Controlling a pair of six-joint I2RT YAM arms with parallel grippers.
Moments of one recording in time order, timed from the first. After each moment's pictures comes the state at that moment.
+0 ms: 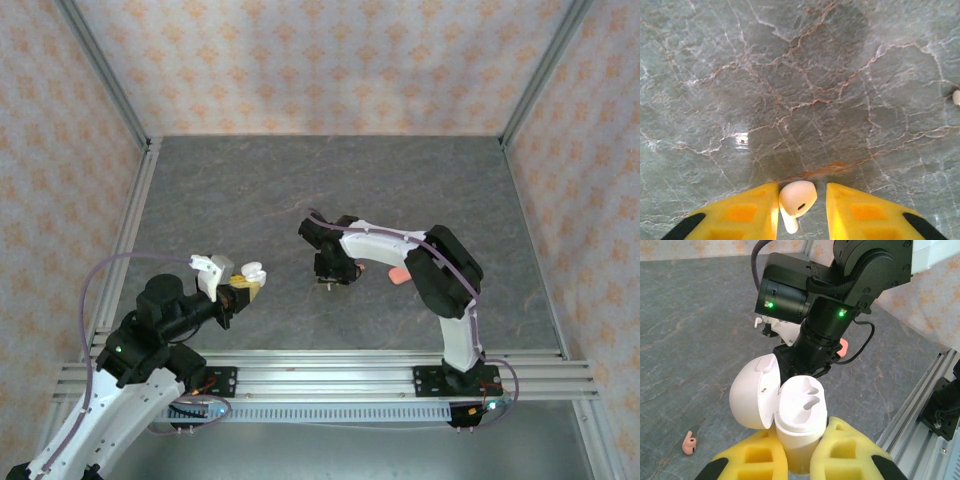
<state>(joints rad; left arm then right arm) -0.48 0.30 0.57 -0.63 0.32 -0.19 0.83 1.98 1.37 -0.86 -0.04 0.88</state>
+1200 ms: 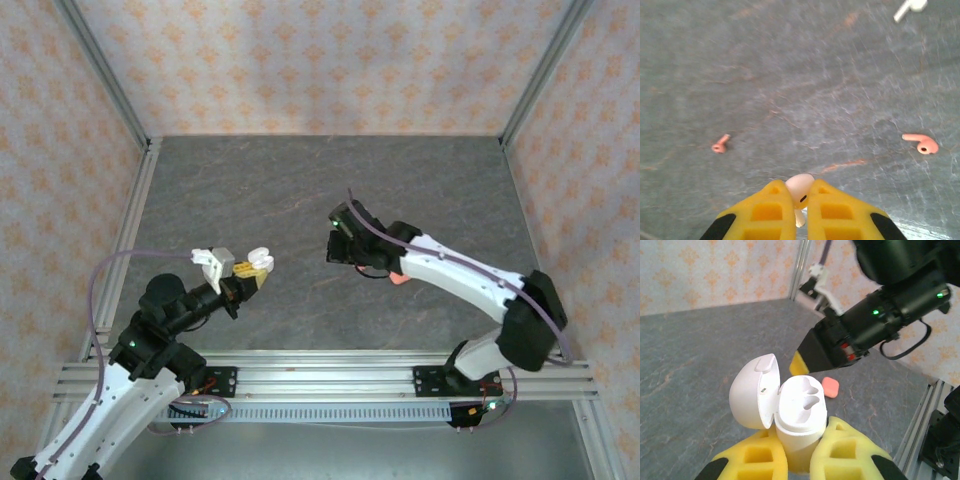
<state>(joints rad) -0.48 0.33 0.47 -0.29 0.34 -0.20 0.84 1.42 1.15 -0.61 0.07 0.81</state>
